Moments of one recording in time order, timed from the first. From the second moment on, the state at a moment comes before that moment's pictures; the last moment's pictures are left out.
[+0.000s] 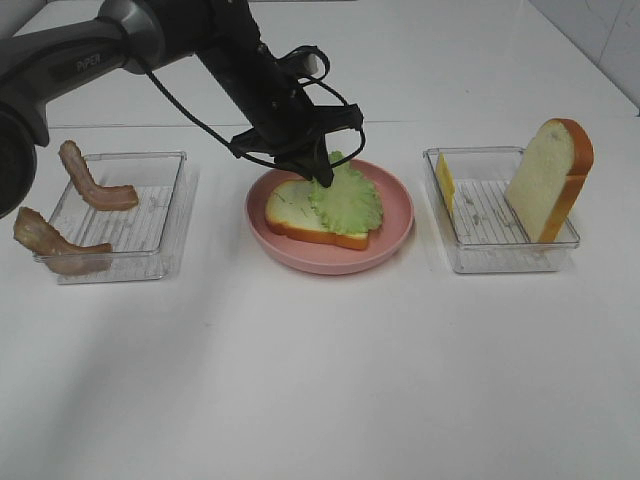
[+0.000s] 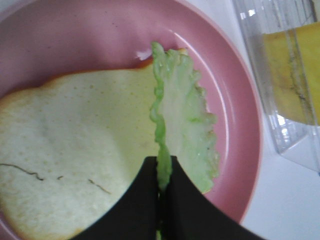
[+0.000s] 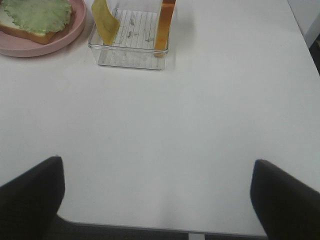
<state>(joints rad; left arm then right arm) -0.44 2.59 -2.38 -0.46 1.11 -0.04 0.00 0.00 -0.46 0.00 1.11 0.00</state>
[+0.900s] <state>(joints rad) -0.44 2.59 -2.54 -0.29 1.21 -0.19 0.00 0.00 -0.46 0.00 1.11 0.00</state>
